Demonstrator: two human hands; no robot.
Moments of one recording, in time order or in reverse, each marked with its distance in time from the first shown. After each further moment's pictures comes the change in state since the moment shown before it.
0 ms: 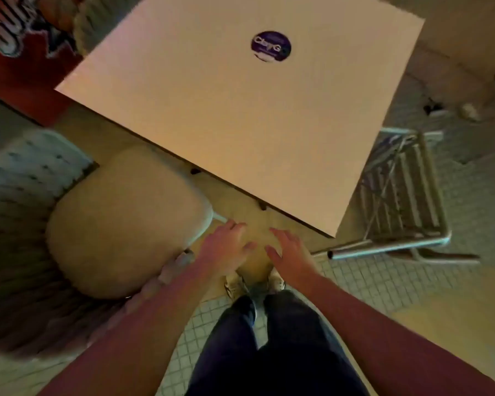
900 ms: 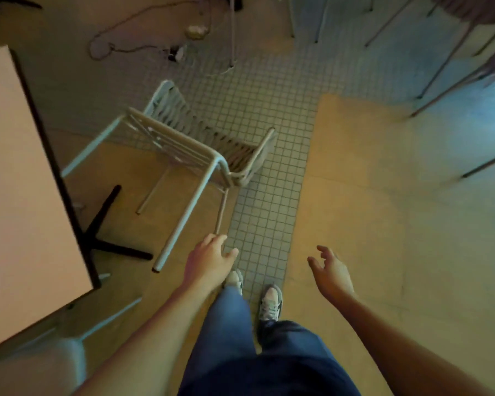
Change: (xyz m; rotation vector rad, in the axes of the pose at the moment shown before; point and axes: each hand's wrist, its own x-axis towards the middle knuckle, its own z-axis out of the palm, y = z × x) left_hand -0.010 0.353 0.261 0.506 -0.264 0.468; right_hand -0.348 0.354 -0.017 0.785 0.662 1.075
